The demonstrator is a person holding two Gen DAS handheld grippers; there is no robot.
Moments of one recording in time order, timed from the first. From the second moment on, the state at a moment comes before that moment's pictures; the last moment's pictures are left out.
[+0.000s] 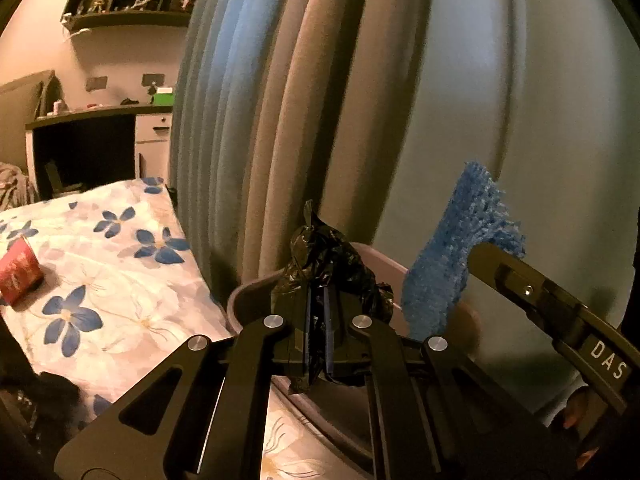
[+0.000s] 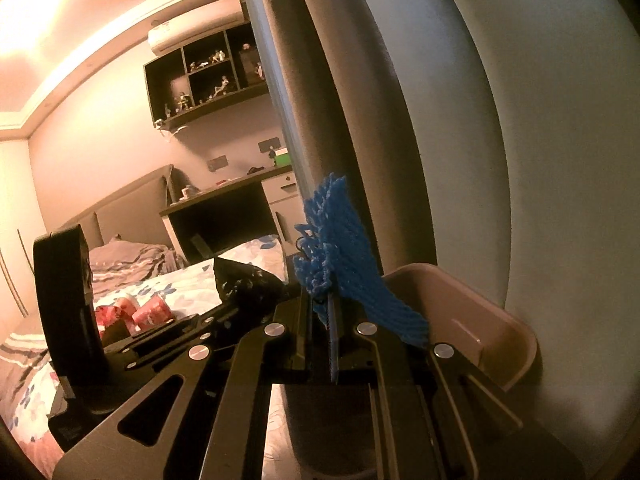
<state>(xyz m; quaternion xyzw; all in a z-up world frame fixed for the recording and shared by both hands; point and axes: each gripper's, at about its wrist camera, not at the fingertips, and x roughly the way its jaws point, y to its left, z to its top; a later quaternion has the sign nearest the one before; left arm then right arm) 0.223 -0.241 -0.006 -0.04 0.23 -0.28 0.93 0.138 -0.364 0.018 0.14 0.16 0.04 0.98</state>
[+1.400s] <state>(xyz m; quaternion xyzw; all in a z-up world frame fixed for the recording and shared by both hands) 0.140 -0.067 0.002 -0.07 0.18 -0.05 0.98 0.101 -0.311 0.017 0.13 0.11 0.00 0.98</state>
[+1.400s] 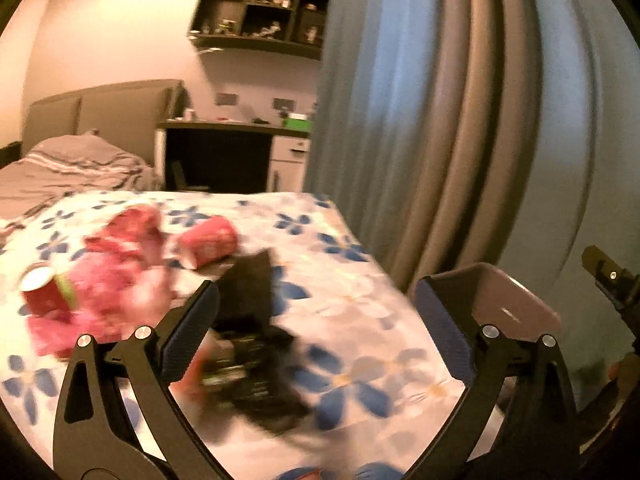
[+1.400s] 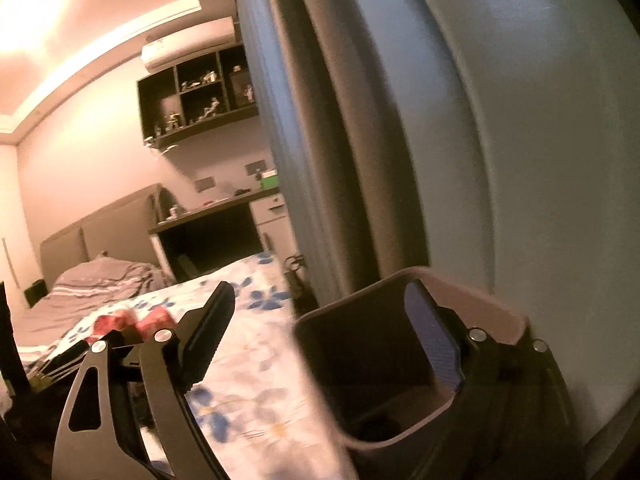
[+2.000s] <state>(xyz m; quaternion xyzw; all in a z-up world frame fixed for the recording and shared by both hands) 0.072 0.073 0.000 -0.10 0.16 0.11 0.98 0.115 -0.166 -0.013 0.08 0.19 0.11 0.97</state>
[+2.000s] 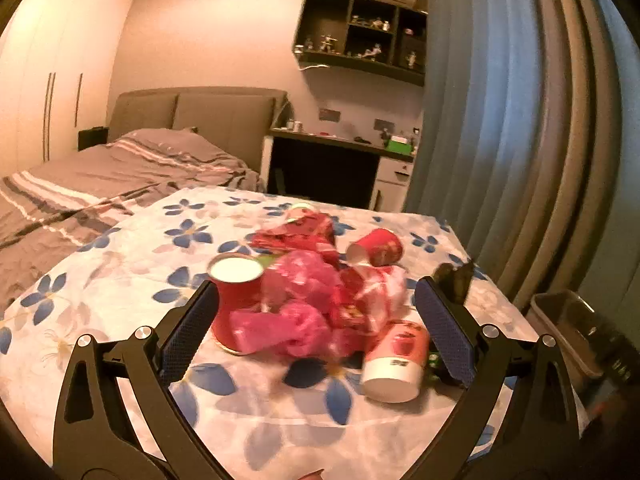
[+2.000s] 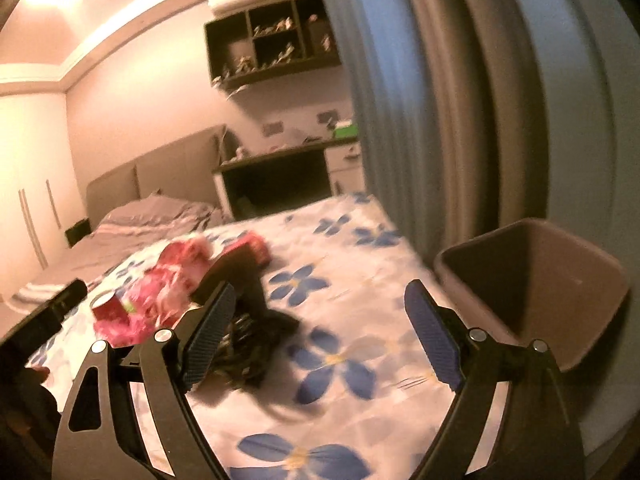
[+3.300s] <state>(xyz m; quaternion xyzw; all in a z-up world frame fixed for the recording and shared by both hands) 0.084 0.078 -0.023 -0.11 0.20 0.06 0.97 0.175 -0.092 -0.070 0.05 0.39 0.20 0.90</state>
